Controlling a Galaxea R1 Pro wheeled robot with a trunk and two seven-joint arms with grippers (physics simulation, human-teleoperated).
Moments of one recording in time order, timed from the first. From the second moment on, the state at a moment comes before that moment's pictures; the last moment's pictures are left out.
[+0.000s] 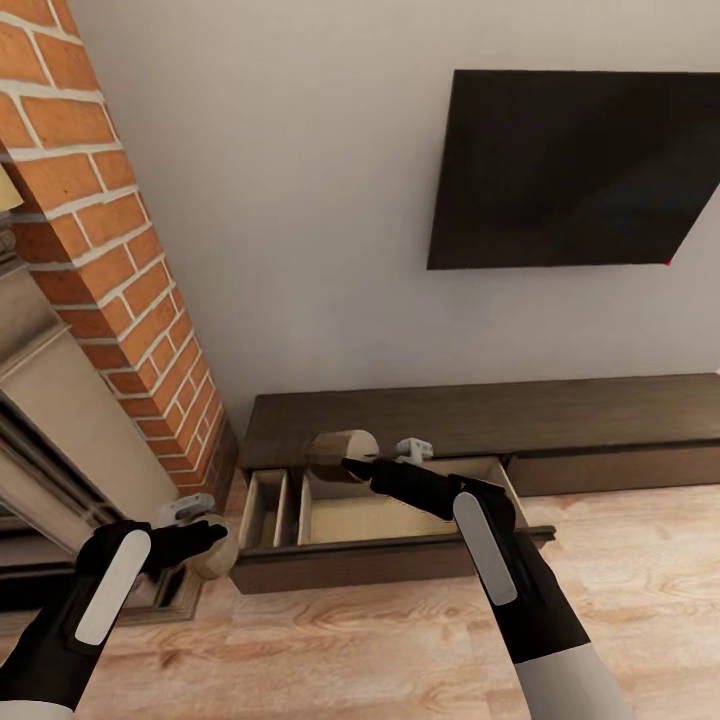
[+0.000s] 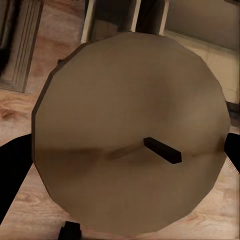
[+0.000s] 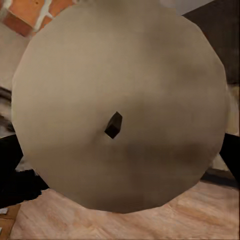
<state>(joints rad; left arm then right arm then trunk) -0.43 0.21 0.03 -1.33 0.67 0.98 0.31 -0.55 0.11 0.17 -1.36 -0.56 0.80 0.23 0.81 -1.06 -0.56</state>
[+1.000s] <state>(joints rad) -0.44 -0.06 -0.17 -1.34 0.64 0.97 0.61 -0.56 0.13 0.32 -1.32 -0.61 1.04 -0.53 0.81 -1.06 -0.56</state>
